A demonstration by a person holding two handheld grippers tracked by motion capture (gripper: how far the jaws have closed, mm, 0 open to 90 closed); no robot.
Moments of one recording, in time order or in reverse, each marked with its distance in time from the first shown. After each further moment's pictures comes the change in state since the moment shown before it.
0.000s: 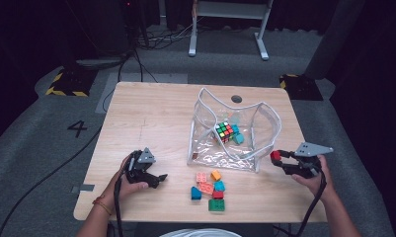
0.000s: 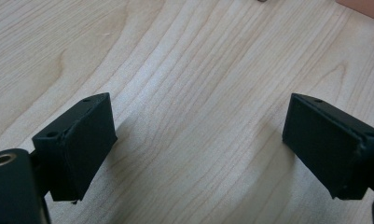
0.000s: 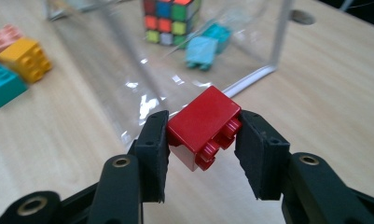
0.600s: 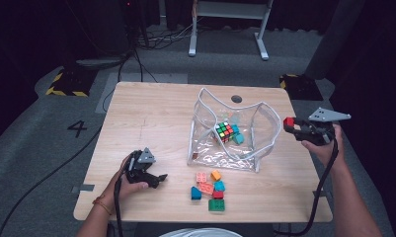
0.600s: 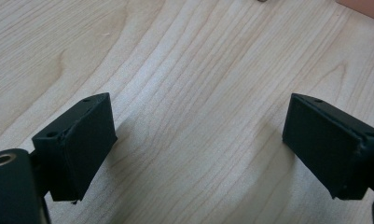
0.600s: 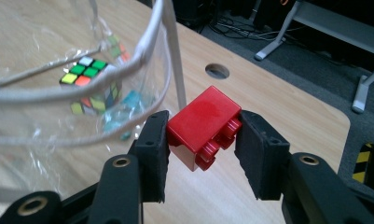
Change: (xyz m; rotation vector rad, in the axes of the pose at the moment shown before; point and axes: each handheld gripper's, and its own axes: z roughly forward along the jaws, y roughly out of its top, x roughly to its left) left arm 0.000 0.000 0.000 0.000 0.000 -0.002; right arm -0.061 0.071 -0.019 -0.060 -0.157 0.030
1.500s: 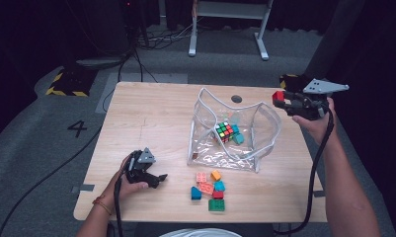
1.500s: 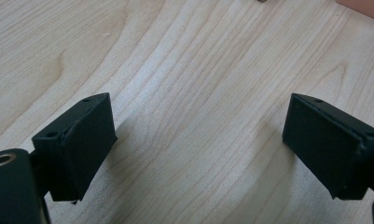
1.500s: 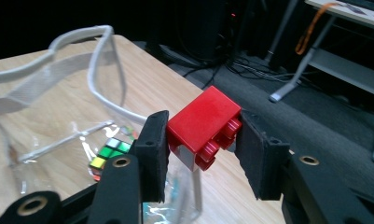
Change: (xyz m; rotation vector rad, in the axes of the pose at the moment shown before) left arm 0.000 0.000 0.000 -0.002 -0.002 0.000; right arm 0.006 0.086 0.006 -0.110 0.083 -0.038
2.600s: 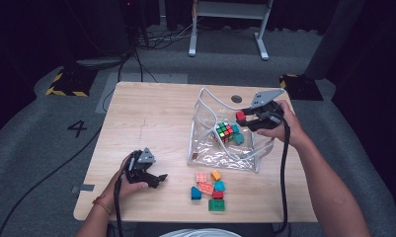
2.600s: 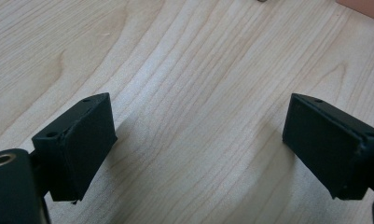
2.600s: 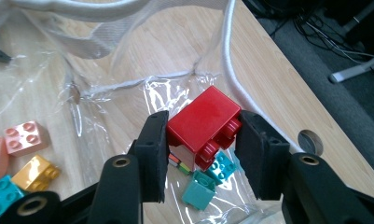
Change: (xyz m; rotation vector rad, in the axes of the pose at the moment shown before) left arm 0.000 0.000 0.000 0.001 -0.002 -0.001; right arm 0.079 0.022 0.075 0.291 0.197 -0.273
